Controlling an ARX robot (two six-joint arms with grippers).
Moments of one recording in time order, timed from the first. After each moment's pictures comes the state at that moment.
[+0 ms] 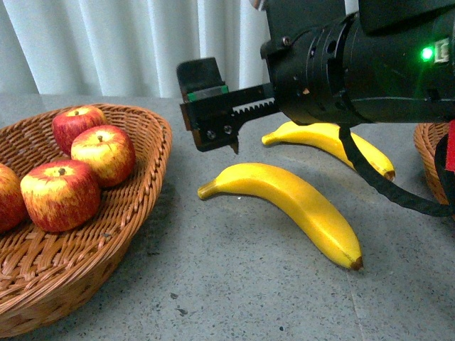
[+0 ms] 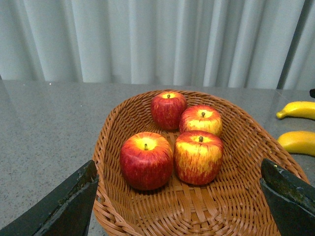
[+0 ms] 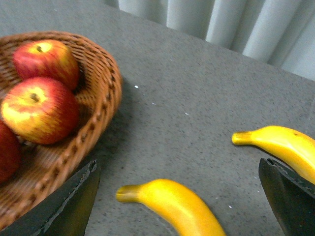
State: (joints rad) left arm 0.00 0.01 0.01 0.00 0.00 0.00; right arm 0.53 1.75 1.01 0.39 0.02 -0.02
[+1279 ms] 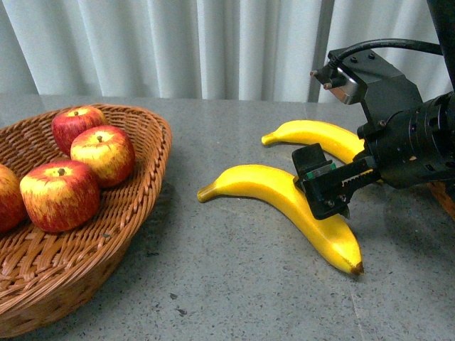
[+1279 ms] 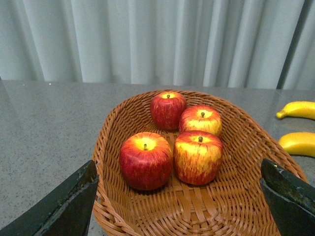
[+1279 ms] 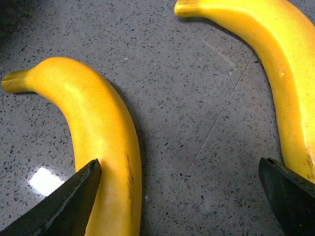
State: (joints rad) left arm 0.00 0.01 0.01 0.00 0.00 0.00; right arm 0.34 1.77 0.97 0.09 -0.10 -0.14
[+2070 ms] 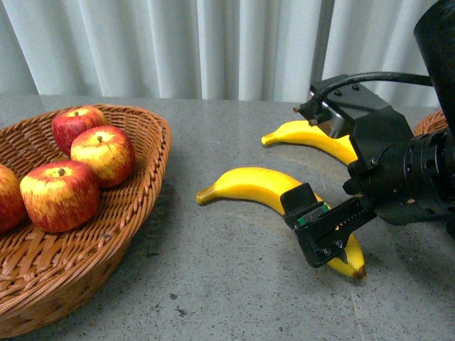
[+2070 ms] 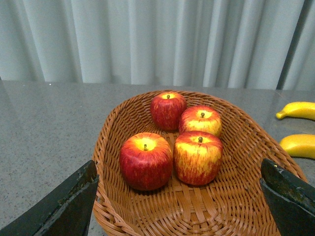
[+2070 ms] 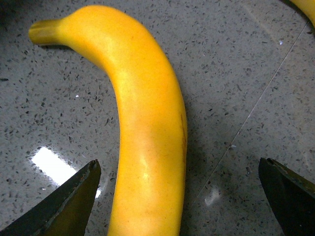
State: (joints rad) left arm 0.00 0.01 0.01 0.00 0.00 0.00; right arm 0.39 1.75 0.89 0.11 -0.11 -0.17
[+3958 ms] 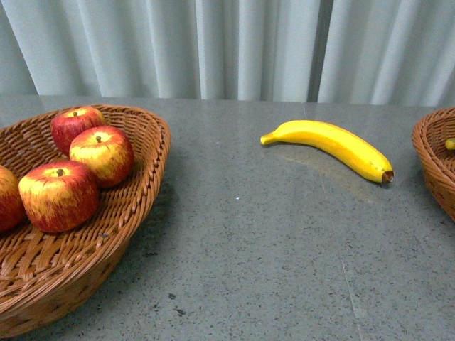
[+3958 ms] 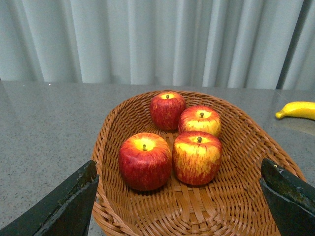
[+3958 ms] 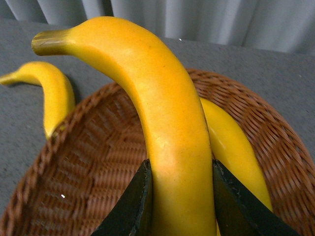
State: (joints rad) left arm 0.00 0.01 0.01 0.00 0.00 0.00; right arm -0.36 1.40 0.71 0.26 -0.48 -0.22
